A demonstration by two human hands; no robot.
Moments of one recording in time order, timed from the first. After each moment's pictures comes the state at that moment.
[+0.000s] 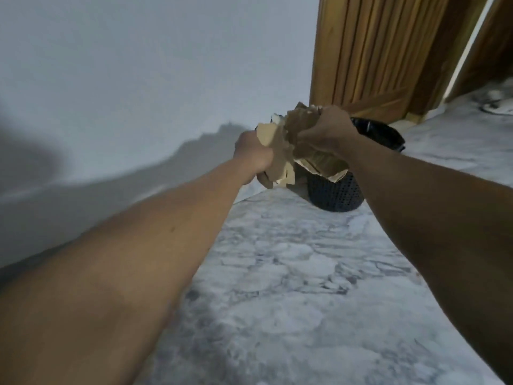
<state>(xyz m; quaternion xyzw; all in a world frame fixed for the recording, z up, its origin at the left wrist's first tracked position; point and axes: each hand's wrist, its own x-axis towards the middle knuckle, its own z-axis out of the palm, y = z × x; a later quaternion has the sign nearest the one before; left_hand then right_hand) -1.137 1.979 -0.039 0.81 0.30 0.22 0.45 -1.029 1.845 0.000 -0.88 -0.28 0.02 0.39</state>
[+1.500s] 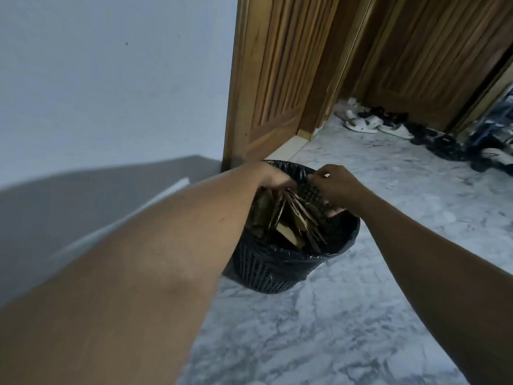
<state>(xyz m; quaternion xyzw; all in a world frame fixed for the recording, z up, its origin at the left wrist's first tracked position) -0.742 2.033 -0.047 0.92 0.00 -0.23 0.30 -0.749 1.863 -0.044 -0.94 0.00 0.06 0.32</state>
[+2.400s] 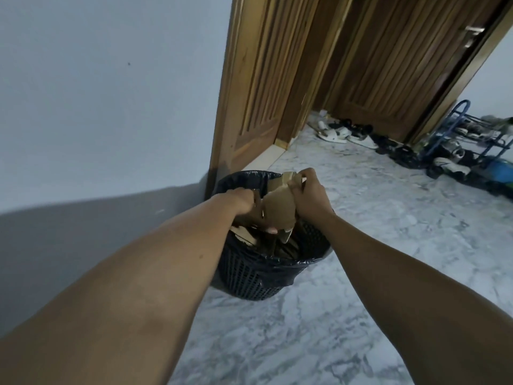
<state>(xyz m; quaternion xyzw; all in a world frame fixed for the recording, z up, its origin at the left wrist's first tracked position) -0.752 2.059 -0.093 0.96 -0.04 -0.16 0.22 -0.750 1.881 -0.072 -0.93 -0.06 -0.12 0.33</state>
